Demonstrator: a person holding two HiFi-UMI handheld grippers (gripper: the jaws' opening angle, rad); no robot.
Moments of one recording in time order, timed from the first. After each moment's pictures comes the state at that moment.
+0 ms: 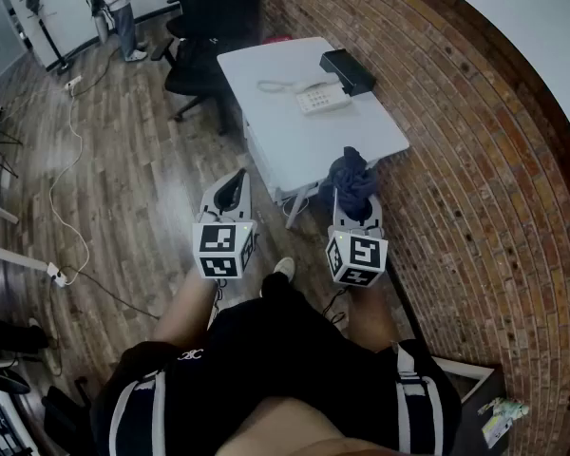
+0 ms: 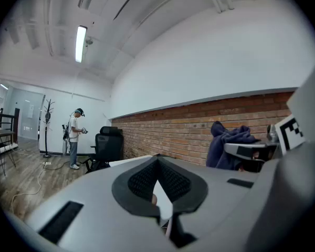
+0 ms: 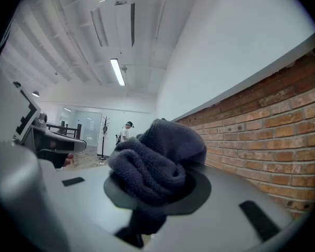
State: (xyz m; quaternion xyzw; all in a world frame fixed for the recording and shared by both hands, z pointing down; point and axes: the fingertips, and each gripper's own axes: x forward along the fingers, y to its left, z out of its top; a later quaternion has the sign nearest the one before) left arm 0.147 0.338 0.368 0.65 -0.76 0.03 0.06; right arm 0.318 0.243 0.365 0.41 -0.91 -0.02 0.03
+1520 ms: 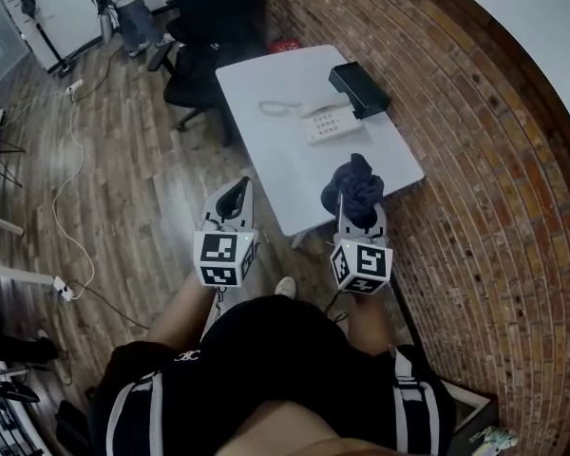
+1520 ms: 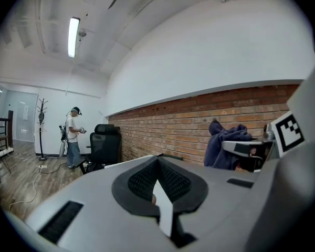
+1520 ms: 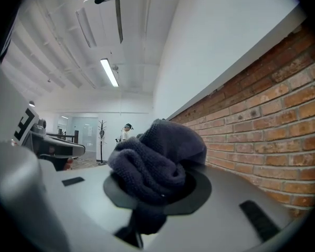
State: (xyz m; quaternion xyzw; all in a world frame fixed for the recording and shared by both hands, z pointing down) left arm 0.081 0.200 0.376 0.65 -0.75 0.06 0.07; right arm 0.255 0.101 0.378 0.40 -0.91 0.02 0.02
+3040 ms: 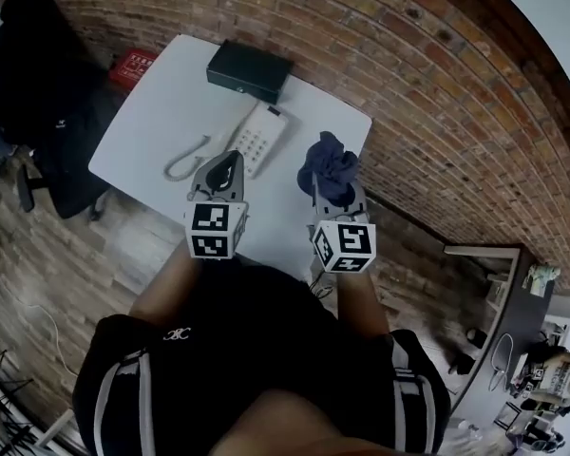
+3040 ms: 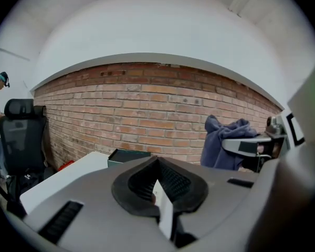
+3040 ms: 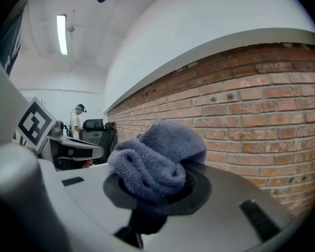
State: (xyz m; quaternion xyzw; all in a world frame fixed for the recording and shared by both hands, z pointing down) left arm 0.053 -0.143 0.450 0.87 -0.46 0.13 0.11; right arm 0.210 -0.099 0.437 0.64 -0.76 0.08 0.09
